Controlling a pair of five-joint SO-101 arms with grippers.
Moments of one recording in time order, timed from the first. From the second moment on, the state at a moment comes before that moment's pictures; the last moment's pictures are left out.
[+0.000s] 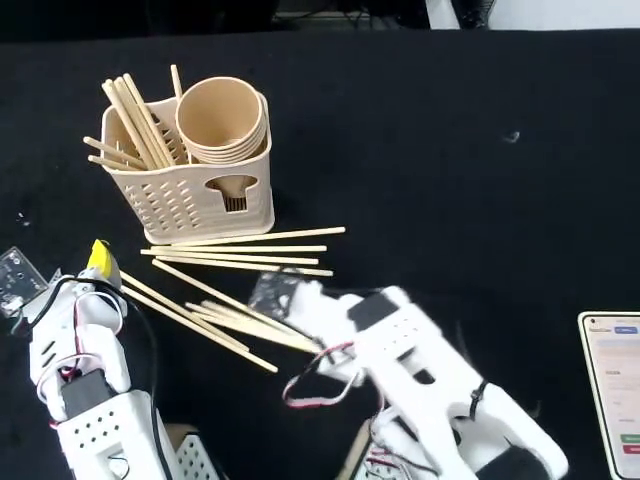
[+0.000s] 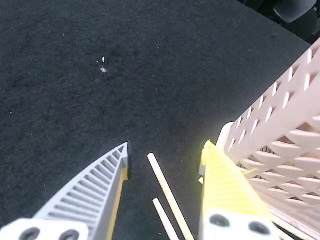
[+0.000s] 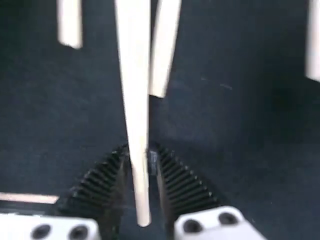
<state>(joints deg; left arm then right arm) -33.2 -92.9 96.0 30.9 11.8 -28.9 -35.5 69.5 60.8 40.4</state>
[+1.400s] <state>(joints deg) -33.2 -92.9 96.0 30.9 11.8 -20.9 -13.0 57.3 45.9 37.1</state>
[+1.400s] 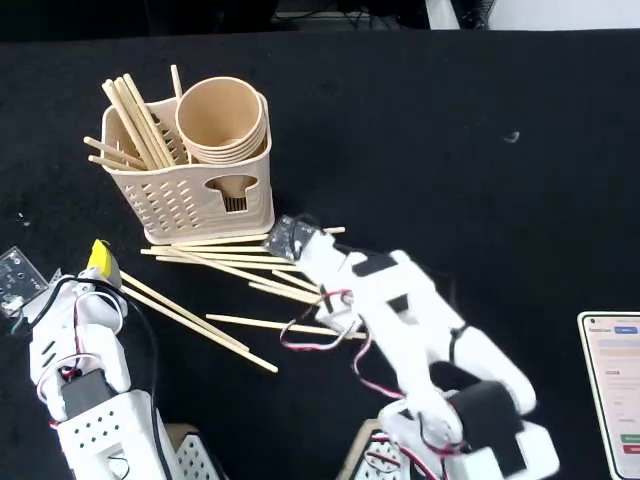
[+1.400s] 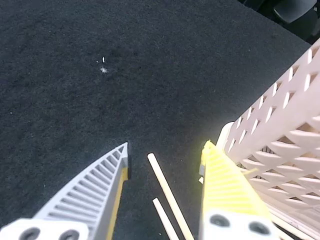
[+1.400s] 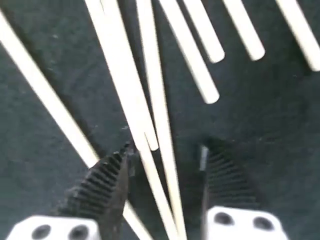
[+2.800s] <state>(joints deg) -33.2 -92.9 96.0 30.9 11.8 -43.4 -60.2 37.8 38.2 12.9</state>
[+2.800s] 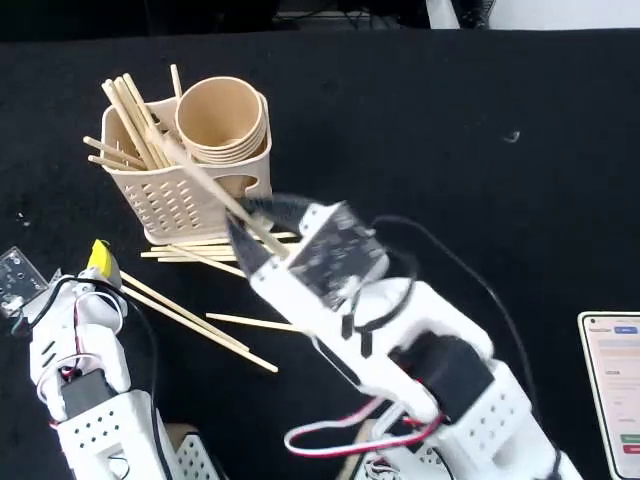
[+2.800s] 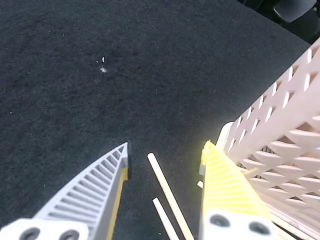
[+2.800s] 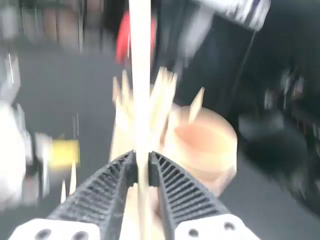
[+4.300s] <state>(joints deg) -33.2 -92.9 96.0 30.9 11.8 -40.7 -30.3 11.5 44.5 8.4</state>
